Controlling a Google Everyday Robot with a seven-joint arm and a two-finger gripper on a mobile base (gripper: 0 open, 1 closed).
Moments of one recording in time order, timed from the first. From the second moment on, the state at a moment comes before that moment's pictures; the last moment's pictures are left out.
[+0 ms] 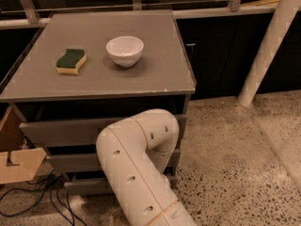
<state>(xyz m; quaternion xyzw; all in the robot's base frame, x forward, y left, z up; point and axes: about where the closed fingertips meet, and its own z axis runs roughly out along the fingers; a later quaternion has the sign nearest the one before) 0.536 0.056 0.174 -0.28 0.93 0.13 0.18</state>
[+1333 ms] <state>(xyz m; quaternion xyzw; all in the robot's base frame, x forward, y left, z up) 0.536 0.057 0.174 -0.28 0.93 0.13 0.18</state>
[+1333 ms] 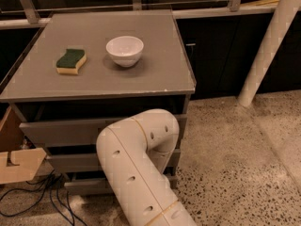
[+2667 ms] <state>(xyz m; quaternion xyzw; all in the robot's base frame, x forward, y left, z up) 0.559 0.083 0.175 -0.30 0.92 0.12 0.20</state>
